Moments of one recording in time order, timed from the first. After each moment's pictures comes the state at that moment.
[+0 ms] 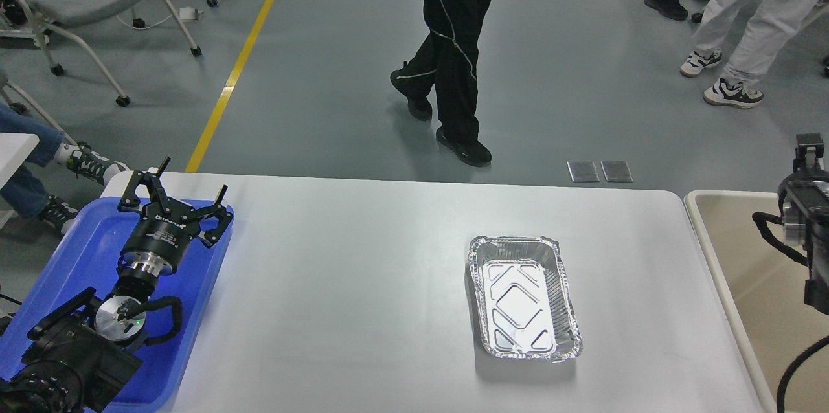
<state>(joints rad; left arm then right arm) -0.57 0.28 -0.93 -0.27 -0.13 -0.79 -0.32 0.99 -0.35 0.18 0.03 -0.13 -0.25 -0.04</state>
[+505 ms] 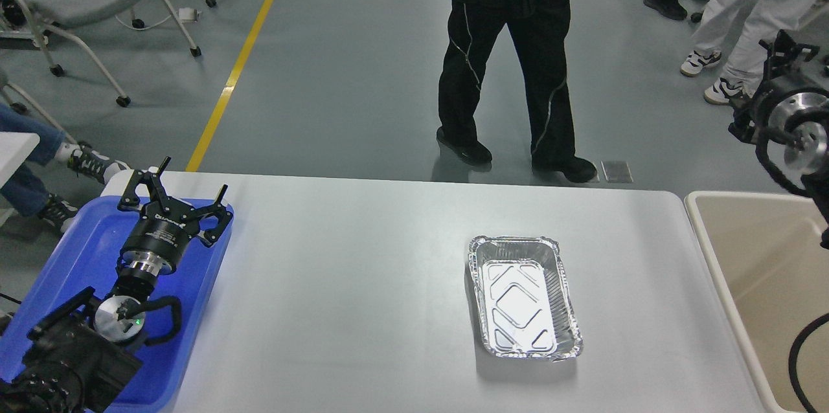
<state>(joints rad) -0.57 0.28 -0.93 -0.27 -0.13 -0.79 -0.32 0.99 -0.56 0.66 0.62 -0.22 -0.23 -0.02</state>
